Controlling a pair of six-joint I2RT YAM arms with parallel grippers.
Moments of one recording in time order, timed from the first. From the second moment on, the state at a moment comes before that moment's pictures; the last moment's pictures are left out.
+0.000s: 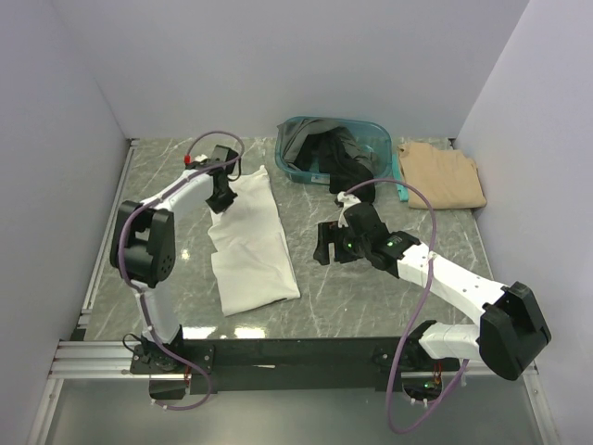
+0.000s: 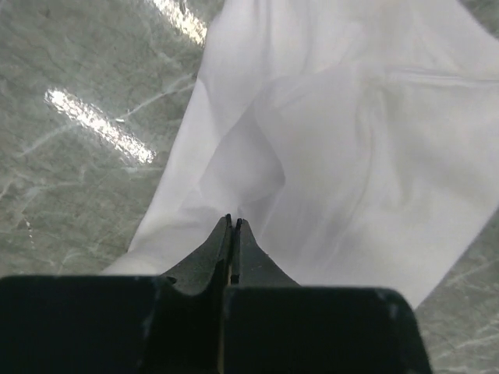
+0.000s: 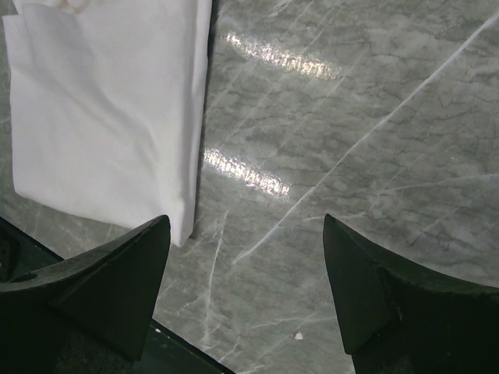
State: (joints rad) left arm -0.29 1.88 1.42 -0.69 -0.35 -0.95; right arm 0.64 1.23 0.78 -0.33 -0.07 0.45
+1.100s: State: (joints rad) left arm -0.35 2.00 1.57 -0.74 -0.40 -0.92; right arm 0.64 1.23 0.78 -0.33 -0.08 0.44
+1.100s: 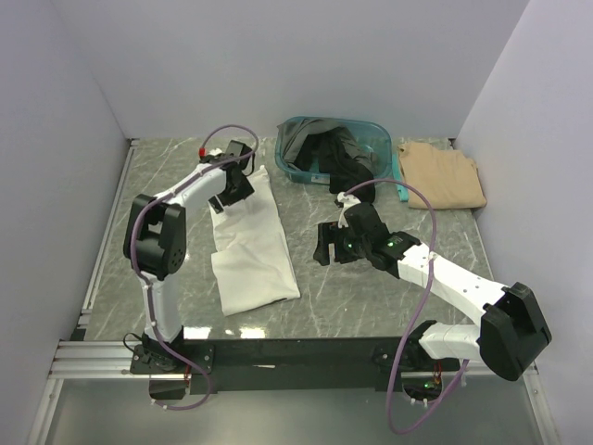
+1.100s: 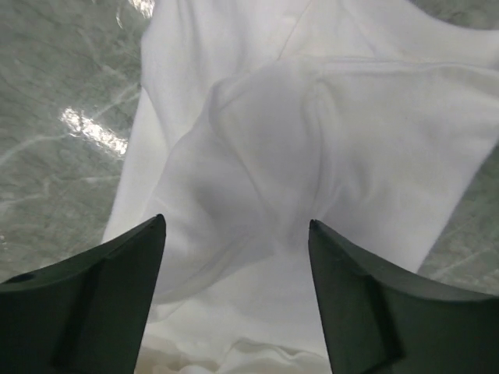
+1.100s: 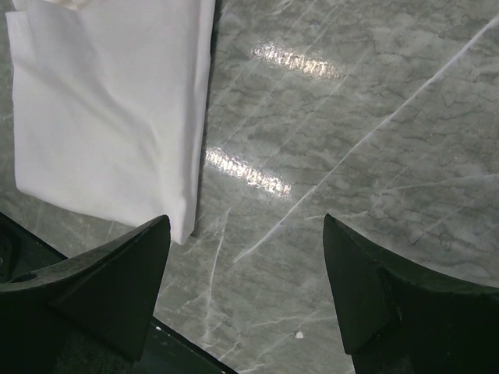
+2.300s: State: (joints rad) left arm -0.36 1.88 1.30 -0.56 -0.26 -0.88; right arm 0.64 1.24 0.78 -0.33 -0.09 0.44
